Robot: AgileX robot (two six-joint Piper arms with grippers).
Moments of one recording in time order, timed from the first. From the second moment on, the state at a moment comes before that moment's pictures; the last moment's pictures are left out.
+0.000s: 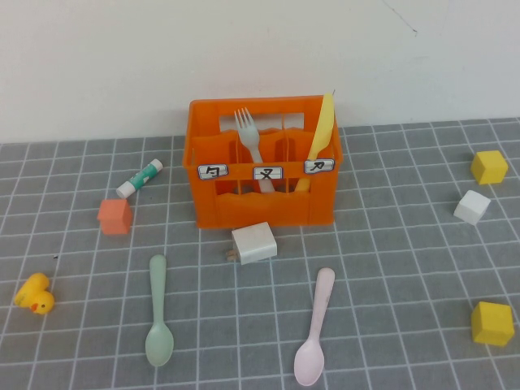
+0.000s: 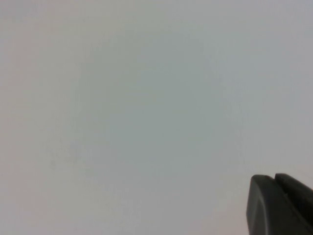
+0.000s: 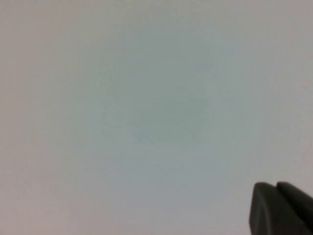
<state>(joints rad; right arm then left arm) 0.00 -0.01 0.03 0.18 -0.46 0.05 -0.09 -0.01 0.03 0.38 -0.54 -0.21</state>
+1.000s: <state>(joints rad) 0.00 0.52 -0.44 0.37 0.56 -0.65 -0.09 0.51 -0.49 0.22 0.55 -0.49</state>
